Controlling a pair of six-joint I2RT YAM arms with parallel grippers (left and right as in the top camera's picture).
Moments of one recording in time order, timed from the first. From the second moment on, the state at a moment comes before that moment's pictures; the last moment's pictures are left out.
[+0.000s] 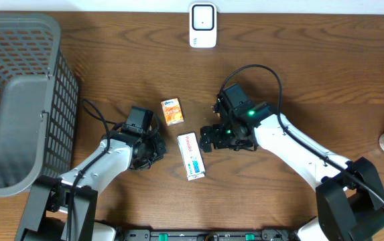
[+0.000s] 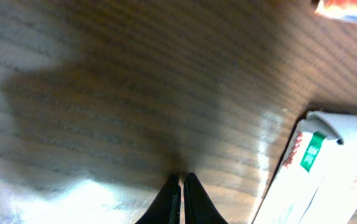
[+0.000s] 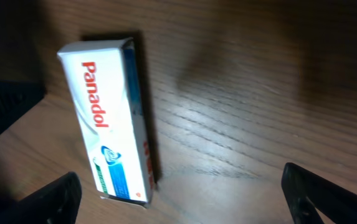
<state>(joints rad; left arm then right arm) -0.30 1.55 0.66 -0.44 0.25 -0.76 0.57 1.69 1.09 -0.73 -0.29 0.43</state>
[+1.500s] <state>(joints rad) 0.03 1.54 0.70 -0.56 0.23 -0.74 0.76 1.91 1.18 -0.57 -0.16 0.57</state>
